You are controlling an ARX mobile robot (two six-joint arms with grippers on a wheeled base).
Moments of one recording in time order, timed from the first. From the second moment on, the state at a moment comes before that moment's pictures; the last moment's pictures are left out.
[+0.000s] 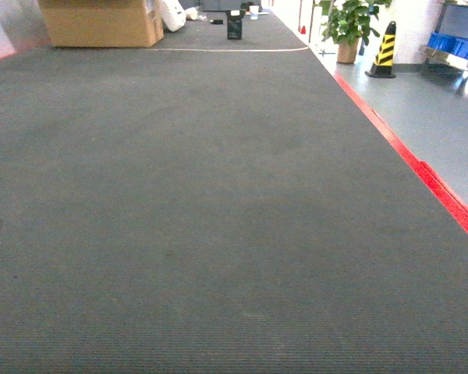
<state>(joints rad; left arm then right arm) 0.11 1.00 0.38 0.45 -0.05 0.11 0.34 0.50 0.22 0.08 0.43 0.06</state>
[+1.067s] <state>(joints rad) 0.11 0.99 0.37 0.45 -0.05 0.11 0.34 0.50 0.22 0.08 0.43 0.06</state>
